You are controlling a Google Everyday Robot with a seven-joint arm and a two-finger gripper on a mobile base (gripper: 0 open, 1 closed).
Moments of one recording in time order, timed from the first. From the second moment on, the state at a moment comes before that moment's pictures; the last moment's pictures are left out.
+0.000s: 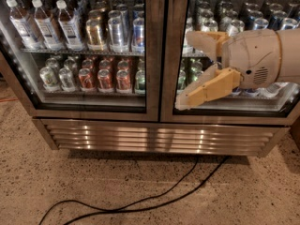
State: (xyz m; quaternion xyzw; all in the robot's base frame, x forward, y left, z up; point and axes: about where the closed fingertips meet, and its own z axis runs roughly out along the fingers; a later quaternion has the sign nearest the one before) arm 0.450 -0.062 1.005 -0.51 0.59 0.36 0.50
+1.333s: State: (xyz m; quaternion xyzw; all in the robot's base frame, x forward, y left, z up) arm 0.446 -0.058 1.012 -0.52 0.58 0.38 0.50
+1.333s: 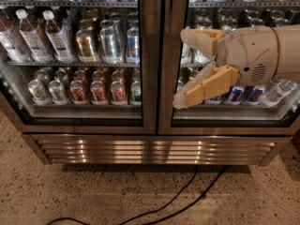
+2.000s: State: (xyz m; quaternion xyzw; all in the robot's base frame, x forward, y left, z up) arm 0.446 -0.058 1.012 -0.52 0.58 0.38 0.50
